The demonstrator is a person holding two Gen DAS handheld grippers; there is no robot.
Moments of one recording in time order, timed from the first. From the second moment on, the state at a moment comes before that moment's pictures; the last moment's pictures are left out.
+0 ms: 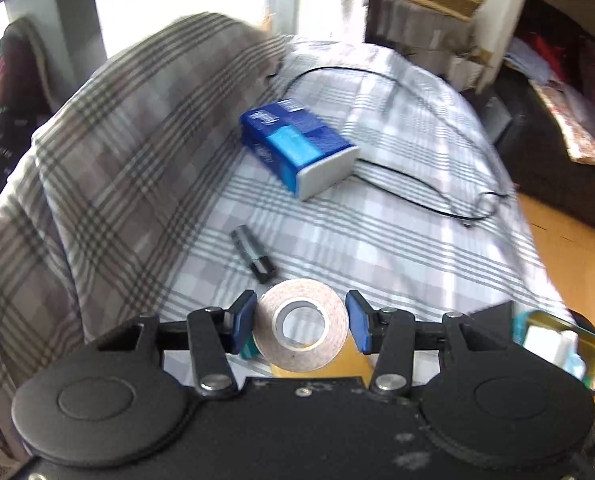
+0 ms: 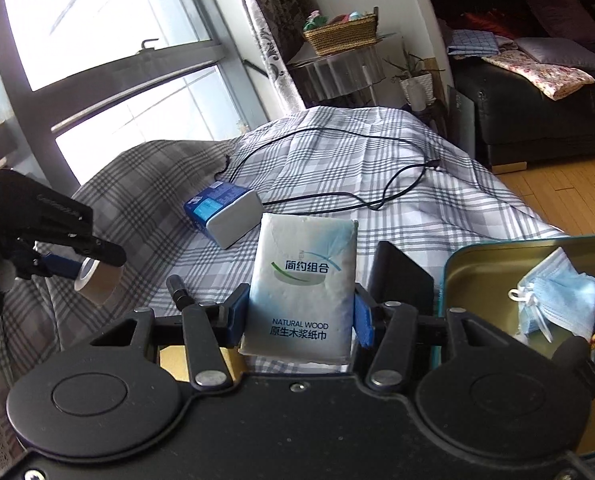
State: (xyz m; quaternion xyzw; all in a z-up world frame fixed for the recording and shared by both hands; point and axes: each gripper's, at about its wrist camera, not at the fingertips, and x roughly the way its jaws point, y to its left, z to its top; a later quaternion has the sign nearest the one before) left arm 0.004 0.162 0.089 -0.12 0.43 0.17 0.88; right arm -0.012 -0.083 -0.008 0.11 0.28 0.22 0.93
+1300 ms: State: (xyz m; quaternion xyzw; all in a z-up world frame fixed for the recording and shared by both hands) left arm 0.090 -0.072 0.036 -0.02 0.49 0.00 0.87; right arm -0.030 -0.262 0.020 0.18 0.30 -0.06 0.94
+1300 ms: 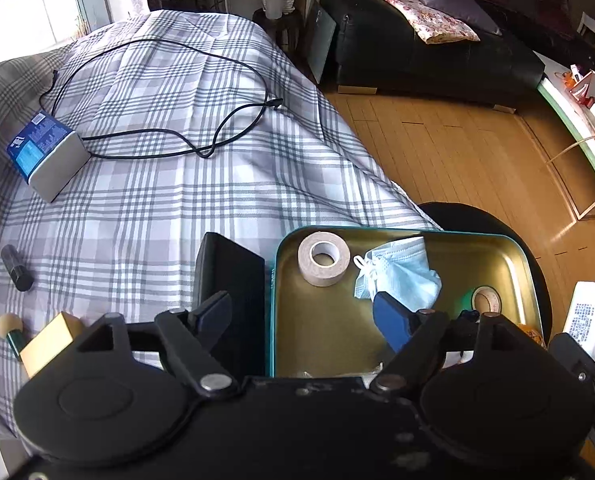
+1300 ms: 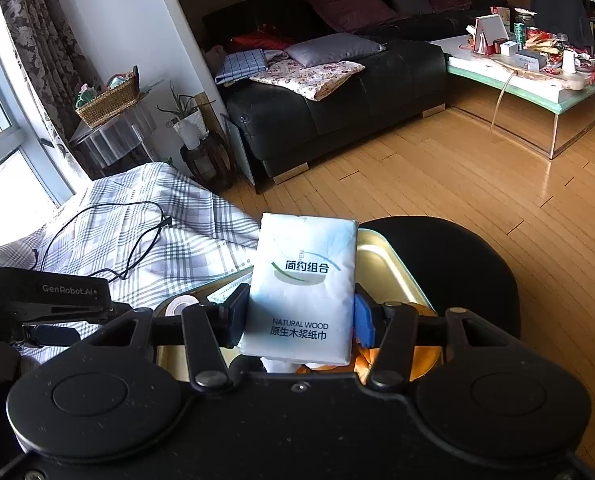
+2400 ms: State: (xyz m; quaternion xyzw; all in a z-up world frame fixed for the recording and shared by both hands) left arm 0.003 0.045 0.034 -0.10 0.49 0.12 0.86; right arm -0.023 -0.235 0.011 0.12 0.32 -0.09 0.93
